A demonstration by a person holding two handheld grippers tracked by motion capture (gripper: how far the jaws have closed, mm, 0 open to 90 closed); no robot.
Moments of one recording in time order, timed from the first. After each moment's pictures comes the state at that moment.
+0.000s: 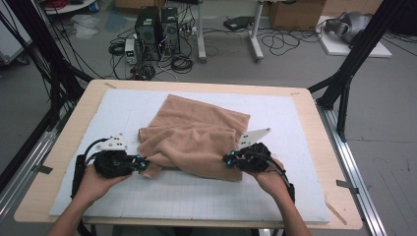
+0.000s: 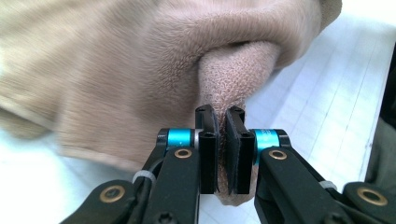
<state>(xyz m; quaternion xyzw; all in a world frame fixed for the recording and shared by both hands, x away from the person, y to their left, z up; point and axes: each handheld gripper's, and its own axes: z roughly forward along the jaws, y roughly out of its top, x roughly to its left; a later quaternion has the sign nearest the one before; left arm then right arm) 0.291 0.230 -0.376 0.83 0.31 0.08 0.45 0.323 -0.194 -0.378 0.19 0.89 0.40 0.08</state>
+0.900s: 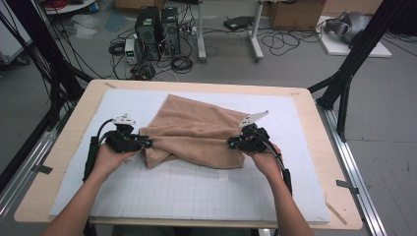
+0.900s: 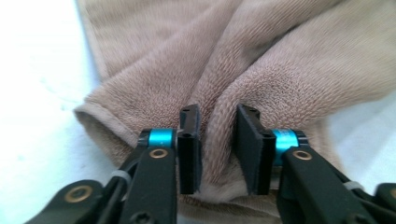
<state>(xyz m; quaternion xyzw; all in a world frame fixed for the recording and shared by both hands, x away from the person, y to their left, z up) 0.362 0.231 -0.398 0.81 0.40 0.11 0.42 0.382 -0.201 -0.397 0.28 0.88 0.38 0.08</state>
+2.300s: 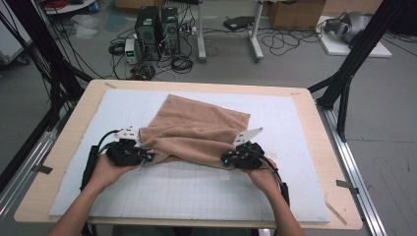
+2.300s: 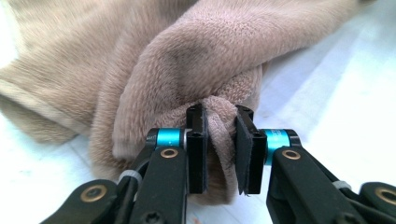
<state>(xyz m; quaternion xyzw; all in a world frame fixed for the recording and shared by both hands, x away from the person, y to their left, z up) 0.330 0.221 -0.402 0.85 0.33 0.07 0.41 0.345 -0.190 -0.416 0.22 0.89 0.40 0.05</state>
